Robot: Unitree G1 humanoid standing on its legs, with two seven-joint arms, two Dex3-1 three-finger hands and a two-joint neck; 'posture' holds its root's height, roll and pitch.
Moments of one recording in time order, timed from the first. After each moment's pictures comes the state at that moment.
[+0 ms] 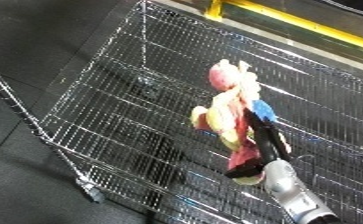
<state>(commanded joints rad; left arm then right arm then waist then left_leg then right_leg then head) 0.15 0.52 -0.23 0.00 -0.44 -0.18 0.24 -1.09 -0.54 0.50 1.15 0.07 0.00 -0.29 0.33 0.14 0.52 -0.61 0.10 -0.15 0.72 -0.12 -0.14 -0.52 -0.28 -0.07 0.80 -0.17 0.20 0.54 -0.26</state>
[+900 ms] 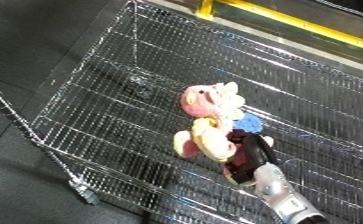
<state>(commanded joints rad) 0.18 0.50 -0.24 -0.02 -0.46 -0.17 0.24 -1.05 -0.52 0.50 1.16 0.08 0.01 -0.27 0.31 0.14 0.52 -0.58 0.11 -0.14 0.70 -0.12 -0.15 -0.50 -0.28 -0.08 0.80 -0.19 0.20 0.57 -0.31</state>
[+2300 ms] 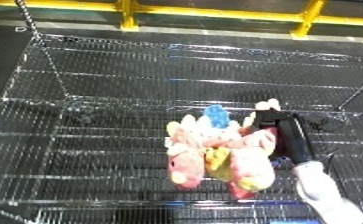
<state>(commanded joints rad) 0.14 0.40 -0.17 0.05 -0.45 -0.12 0.19 -0.40 -0.76 -0.03 0.21 0.03 -0.08 -0.36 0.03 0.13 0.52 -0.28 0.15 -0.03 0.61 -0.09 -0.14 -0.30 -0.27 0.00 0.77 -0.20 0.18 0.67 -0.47</state>
